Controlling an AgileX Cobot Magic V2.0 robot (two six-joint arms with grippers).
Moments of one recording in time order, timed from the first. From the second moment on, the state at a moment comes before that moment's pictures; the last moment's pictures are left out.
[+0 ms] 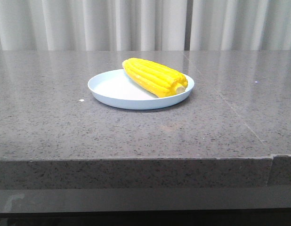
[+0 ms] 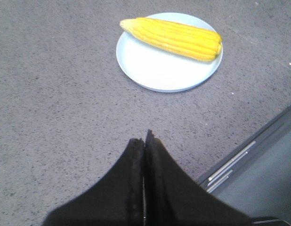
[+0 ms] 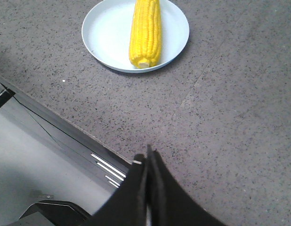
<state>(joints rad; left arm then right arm) -0.55 0.74 -0.96 0.00 0.90 0.08 0.50 0.66 -0.91 0.07 0.95 -0.04</state>
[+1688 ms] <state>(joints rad) -0.01 0.00 0.01 -0.05 0.01 0.08 0.50 0.66 -0.91 0.07 0.95 -0.04</state>
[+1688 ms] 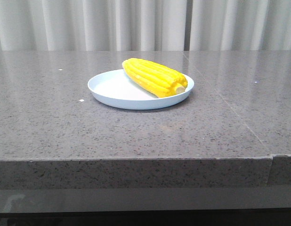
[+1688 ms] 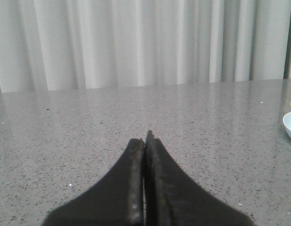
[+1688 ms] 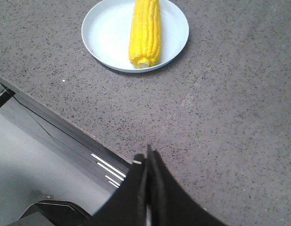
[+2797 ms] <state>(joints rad) -0.01 0.00 0.01 -0.05 0.01 0.08 0.27 0.40 -0.62 0.07 0.68 -0.04</state>
